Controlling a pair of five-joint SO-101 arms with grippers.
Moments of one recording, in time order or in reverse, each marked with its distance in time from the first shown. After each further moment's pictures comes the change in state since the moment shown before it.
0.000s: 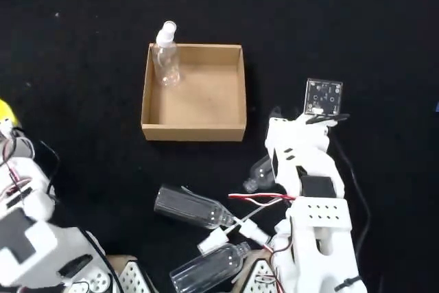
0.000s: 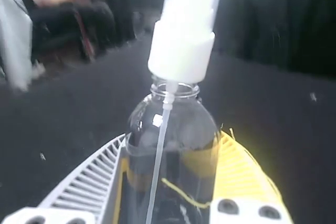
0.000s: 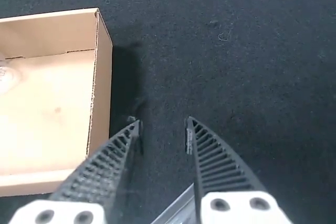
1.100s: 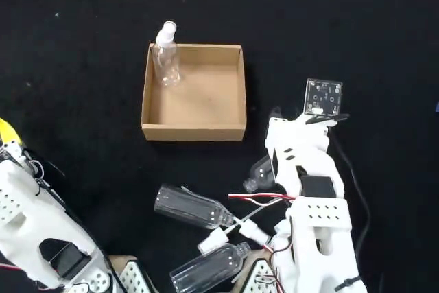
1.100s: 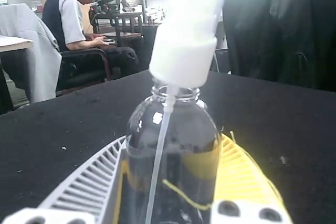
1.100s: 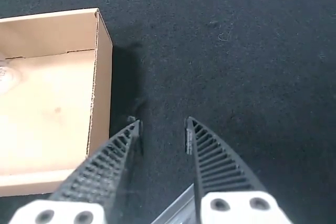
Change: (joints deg) left arm -4.1 37.3 -4.9 -38.3 0.3; right arm 0.0 0.0 0.0 0.0 0.0
